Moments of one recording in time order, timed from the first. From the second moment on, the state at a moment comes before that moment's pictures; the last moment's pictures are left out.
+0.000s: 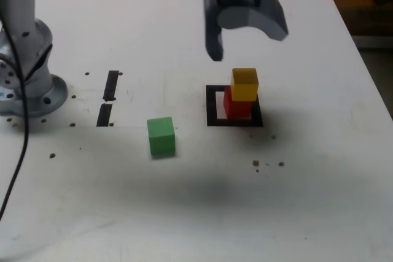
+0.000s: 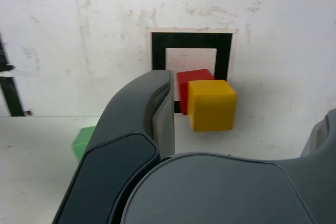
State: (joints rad) arm -0.22 1.82 -1.56 1.26 0.18 -0.19
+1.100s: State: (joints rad) arm -0.43 1.72 -1.26 1.27 -0.03 -0.46
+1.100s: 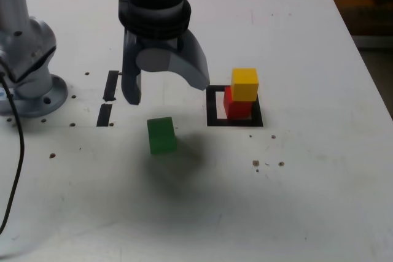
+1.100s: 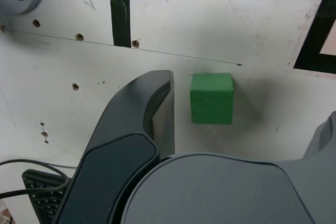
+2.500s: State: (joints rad) arm -0.44 1.78 -0.96 0.81 -0.13 -0.45
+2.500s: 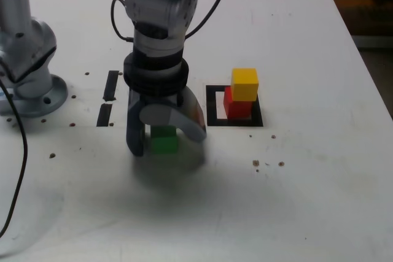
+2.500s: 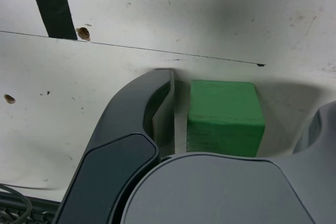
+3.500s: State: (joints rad) arm -0.43 1.73 -0.94 0.92 -0.11 -0.53
